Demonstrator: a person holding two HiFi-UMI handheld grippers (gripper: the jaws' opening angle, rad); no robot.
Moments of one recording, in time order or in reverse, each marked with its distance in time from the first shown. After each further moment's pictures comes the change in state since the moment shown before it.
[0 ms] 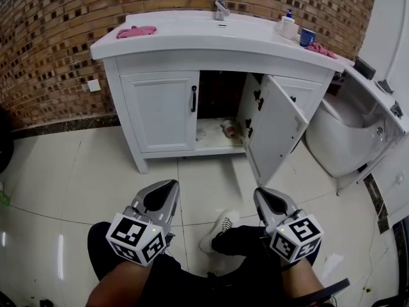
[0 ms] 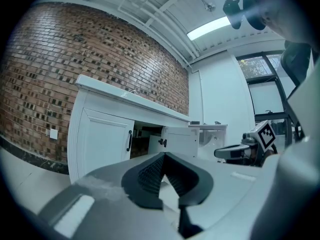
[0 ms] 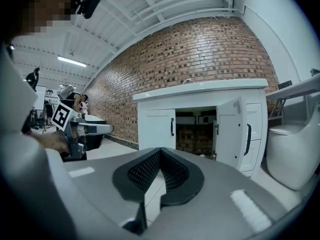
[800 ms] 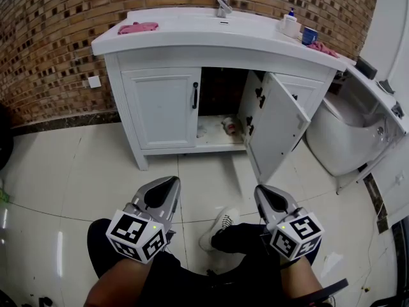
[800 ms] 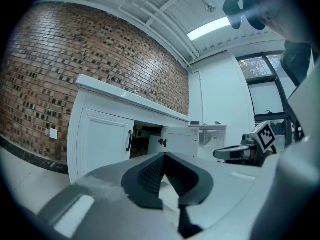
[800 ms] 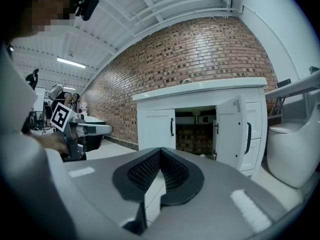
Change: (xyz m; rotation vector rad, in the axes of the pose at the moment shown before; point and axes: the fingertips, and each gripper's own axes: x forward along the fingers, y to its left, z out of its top) left arm 0.000 0.000 0.001 -0.001 -0.003 -0.002; right arm 0.002 0.000 0.000 0.012 -0.010 -0.004
